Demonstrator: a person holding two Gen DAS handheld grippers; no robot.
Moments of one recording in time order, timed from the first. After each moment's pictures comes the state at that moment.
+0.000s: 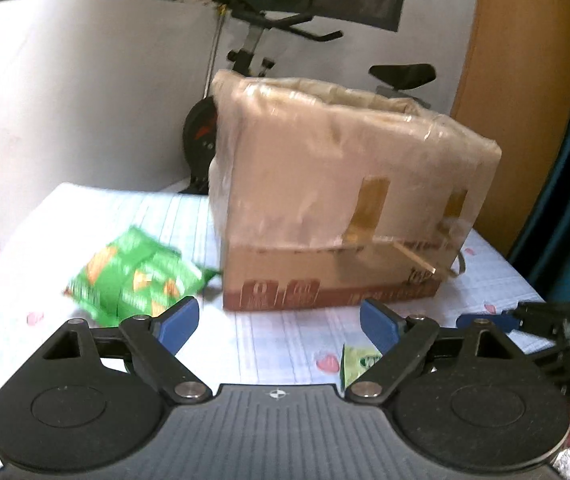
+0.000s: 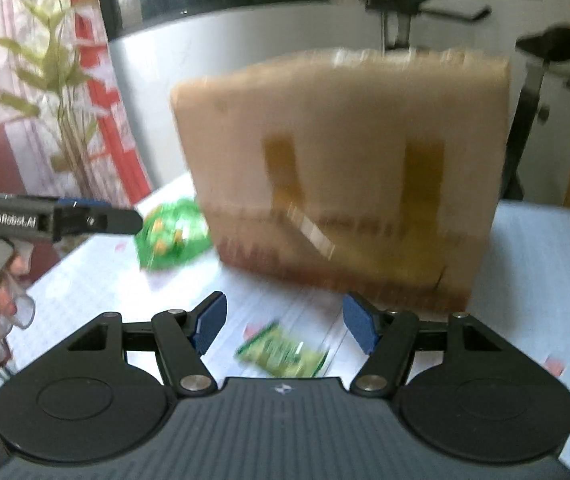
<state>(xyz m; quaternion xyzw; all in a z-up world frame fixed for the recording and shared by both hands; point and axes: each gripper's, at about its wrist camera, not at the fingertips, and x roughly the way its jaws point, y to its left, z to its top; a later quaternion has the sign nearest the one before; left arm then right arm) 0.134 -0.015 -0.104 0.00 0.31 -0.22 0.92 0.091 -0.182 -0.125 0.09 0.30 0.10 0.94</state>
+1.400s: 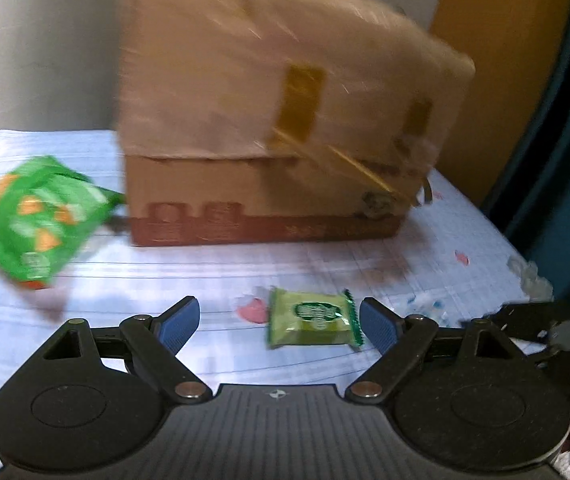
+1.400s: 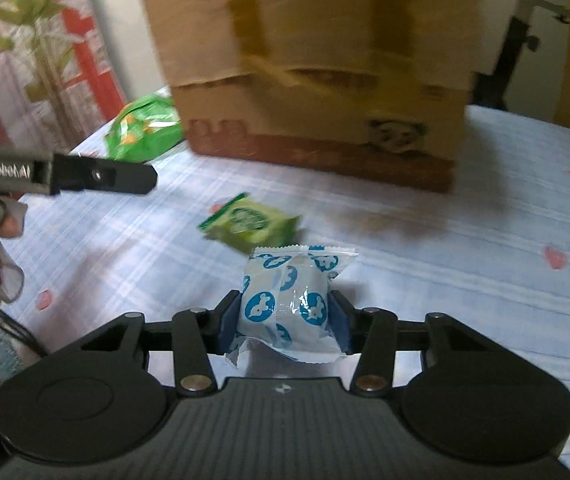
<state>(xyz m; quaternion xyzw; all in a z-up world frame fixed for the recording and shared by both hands) 0.142 -0.079 -0.165 0.01 0.37 -0.28 0.88 0.069 -0.204 -0.165 0.08 0.39 0.06 0.92</state>
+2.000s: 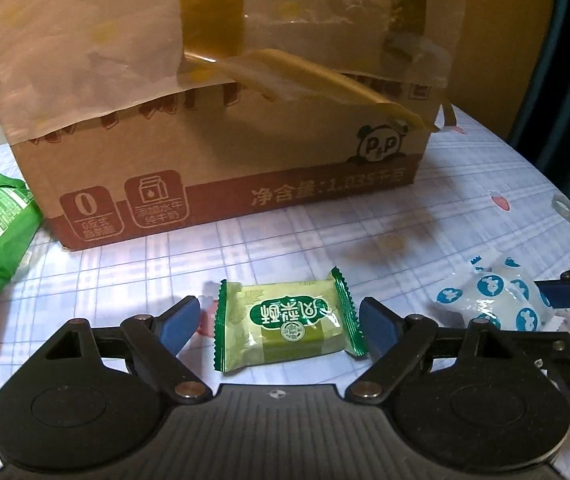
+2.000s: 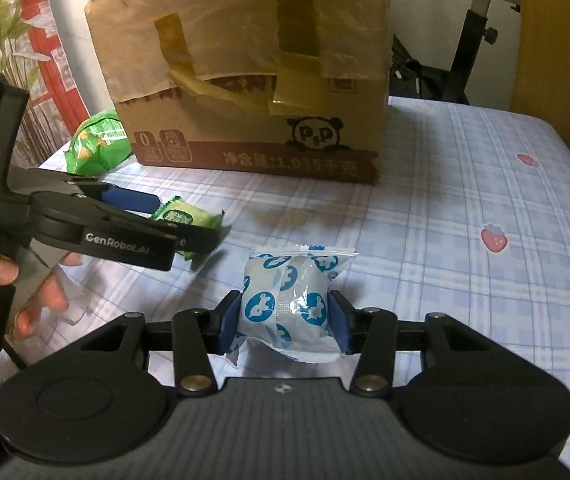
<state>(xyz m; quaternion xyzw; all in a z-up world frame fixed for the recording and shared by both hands) 0.168 -0.141 -0.214 0.10 0.40 -0.27 0.87 0.058 -0.235 -0.170 0.09 0.39 0.03 0.92</state>
